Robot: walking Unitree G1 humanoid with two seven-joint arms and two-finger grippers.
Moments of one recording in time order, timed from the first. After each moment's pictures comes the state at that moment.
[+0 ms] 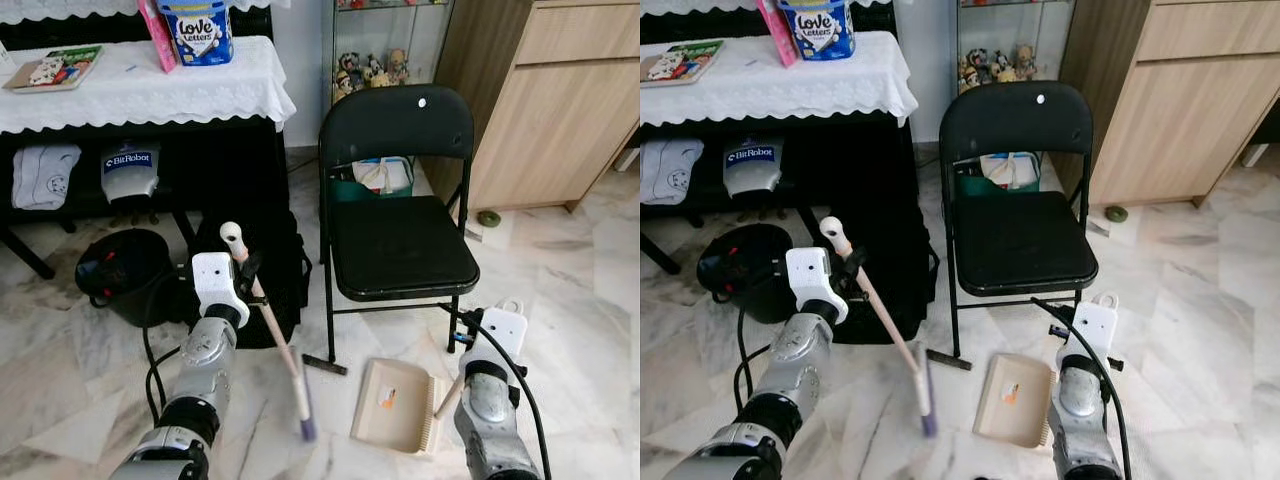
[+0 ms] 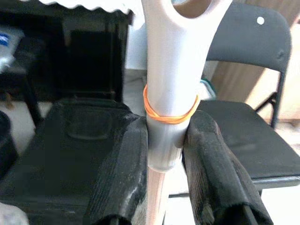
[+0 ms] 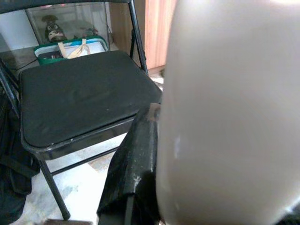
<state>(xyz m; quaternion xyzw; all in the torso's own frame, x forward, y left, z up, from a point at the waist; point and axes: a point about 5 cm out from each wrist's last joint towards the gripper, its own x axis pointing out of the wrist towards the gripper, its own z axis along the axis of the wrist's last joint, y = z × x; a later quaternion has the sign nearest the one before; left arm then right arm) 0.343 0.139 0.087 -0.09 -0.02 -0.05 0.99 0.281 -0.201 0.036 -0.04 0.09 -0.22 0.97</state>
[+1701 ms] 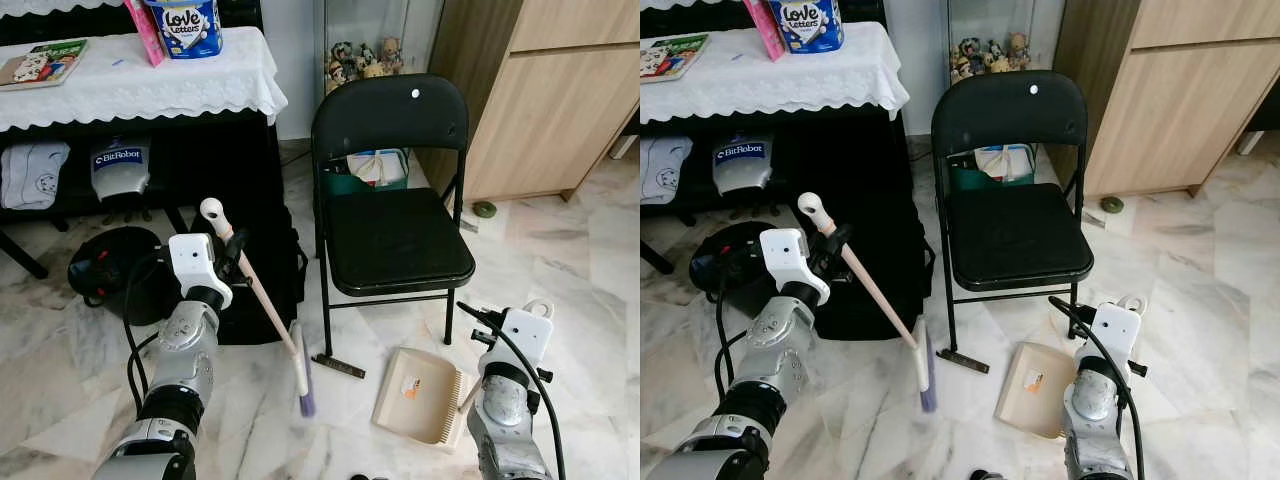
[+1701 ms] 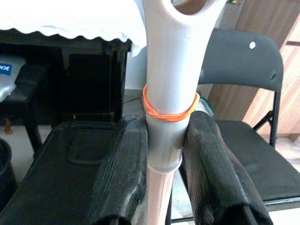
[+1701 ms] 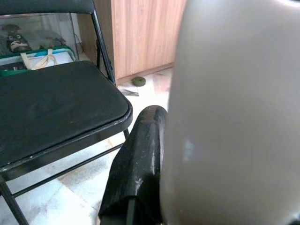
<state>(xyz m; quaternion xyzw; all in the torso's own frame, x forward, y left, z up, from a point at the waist) 0.346 0.170 0.110 -0.07 -0.07 -0.04 0.99 0.274 -0.219 0.045 -0.05 0.06 -0.28 0.96</state>
